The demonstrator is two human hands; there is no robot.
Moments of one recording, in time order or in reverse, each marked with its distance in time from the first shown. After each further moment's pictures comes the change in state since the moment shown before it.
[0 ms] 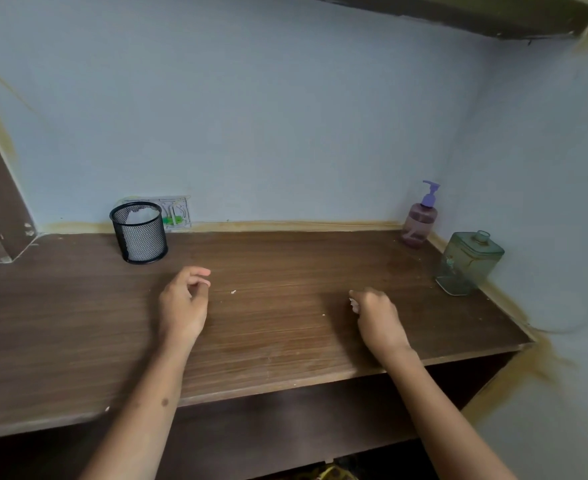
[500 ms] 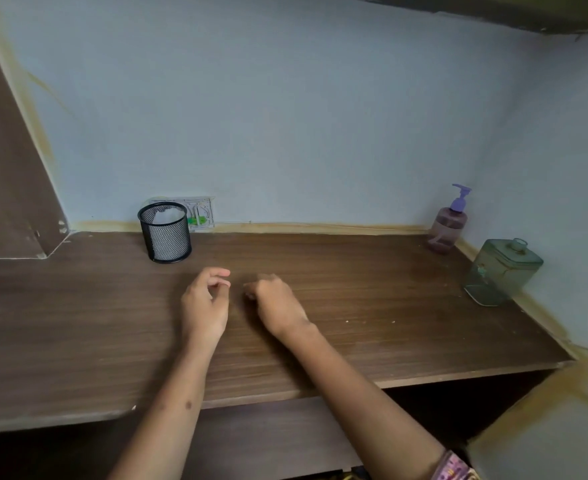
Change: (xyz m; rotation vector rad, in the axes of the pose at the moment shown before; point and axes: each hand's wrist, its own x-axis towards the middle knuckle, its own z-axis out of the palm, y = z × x) left_hand 0.002 -0.005 0.000 -0.067 0.041 0.005; right_hand 0.039 -0.164 0.062 0.088 -0.166 -0.435
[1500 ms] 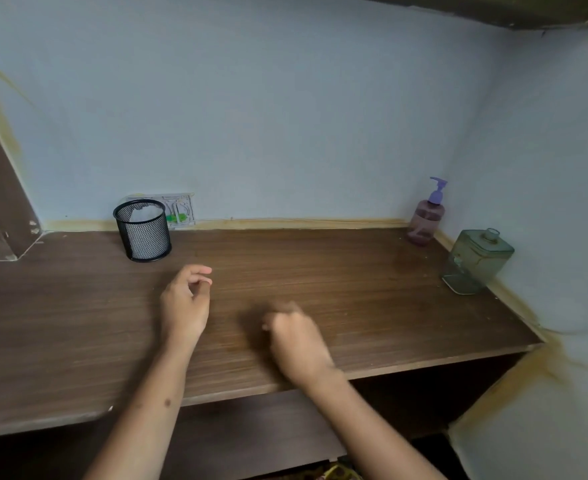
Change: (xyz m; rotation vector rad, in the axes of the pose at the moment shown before) left_hand -0.002 0.001 0.002 0.017 -0.010 0.006; right_hand -0.087 0.013 -0.012 -0.066 0.053 0.090
